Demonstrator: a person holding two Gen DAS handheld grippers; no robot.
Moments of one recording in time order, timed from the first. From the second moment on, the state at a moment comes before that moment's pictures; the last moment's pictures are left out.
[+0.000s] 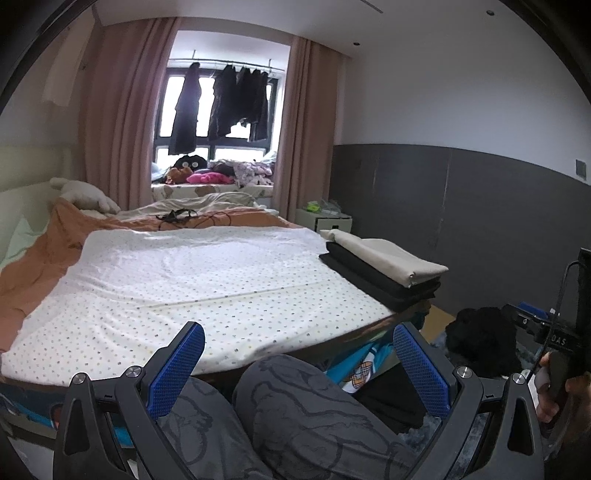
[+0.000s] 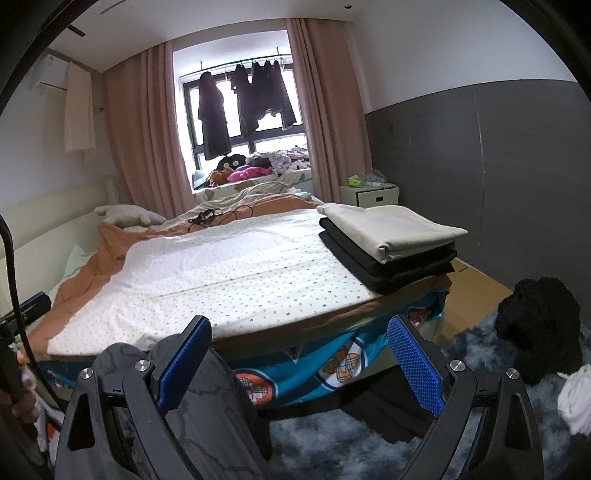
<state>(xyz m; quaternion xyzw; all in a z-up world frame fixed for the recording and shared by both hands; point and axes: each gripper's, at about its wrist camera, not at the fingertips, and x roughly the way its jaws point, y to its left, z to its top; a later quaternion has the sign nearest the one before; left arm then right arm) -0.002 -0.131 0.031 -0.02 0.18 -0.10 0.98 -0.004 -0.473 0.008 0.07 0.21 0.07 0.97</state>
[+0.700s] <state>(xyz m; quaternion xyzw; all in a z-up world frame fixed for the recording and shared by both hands) 0.001 -0.130 0.030 -0.03 0.20 -0.11 0.97 -0.003 -0.471 0.006 0.08 0.22 0.07 0.97</state>
